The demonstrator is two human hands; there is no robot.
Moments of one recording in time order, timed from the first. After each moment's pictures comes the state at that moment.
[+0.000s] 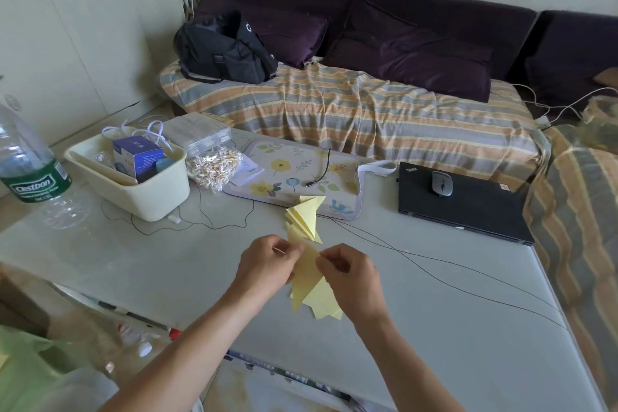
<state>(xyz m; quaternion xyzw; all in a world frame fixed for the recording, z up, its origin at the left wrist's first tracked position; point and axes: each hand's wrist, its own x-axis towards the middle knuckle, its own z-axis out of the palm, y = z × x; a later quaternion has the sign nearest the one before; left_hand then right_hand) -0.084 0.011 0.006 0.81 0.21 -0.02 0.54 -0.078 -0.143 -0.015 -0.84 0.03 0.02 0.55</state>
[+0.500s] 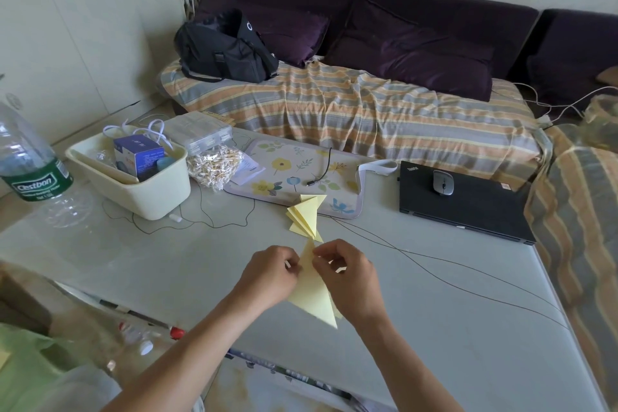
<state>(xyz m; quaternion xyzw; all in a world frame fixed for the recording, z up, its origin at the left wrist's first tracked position) -0.086 0.013 -0.002 0.93 0.10 -0.09 0.33 -0.078 -0.142 -0.020 -0.85 -0.04 -0.03 0.52</state>
